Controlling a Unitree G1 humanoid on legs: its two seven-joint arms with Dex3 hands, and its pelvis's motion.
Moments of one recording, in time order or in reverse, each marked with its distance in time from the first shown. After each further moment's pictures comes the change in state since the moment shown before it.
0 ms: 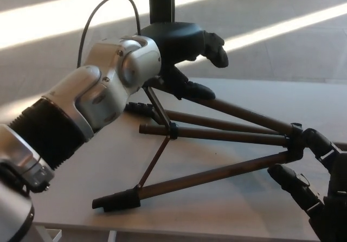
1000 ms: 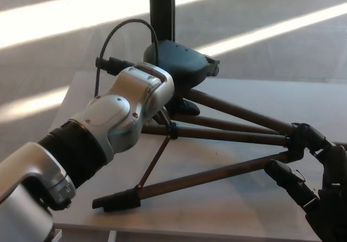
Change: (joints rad) left_arm 0.061 -0.119 -0.049 0.104 0.376 0.009 0.135; right_arm -0.037 0.000 -0.010 -0.048 0.030 0.094 -0.073
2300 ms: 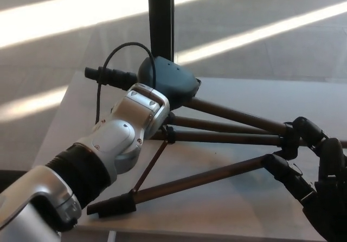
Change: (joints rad) left_arm 0.113 -0.041 0.037 0.048 0.226 0.029 0.058; right_arm -0.041 0.003 -0.003 -0.003 0.008 0.031 -0.035
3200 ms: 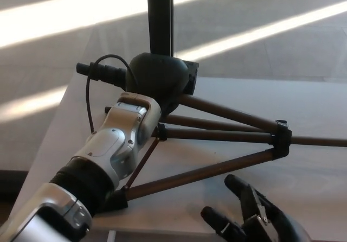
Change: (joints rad) left_arm 0.062 -0.099 0.254 0.113 -0.044 -0.106 0.298; right_arm 0.055 0.151 0.231 0.111 -0.078 0.164 -0.211
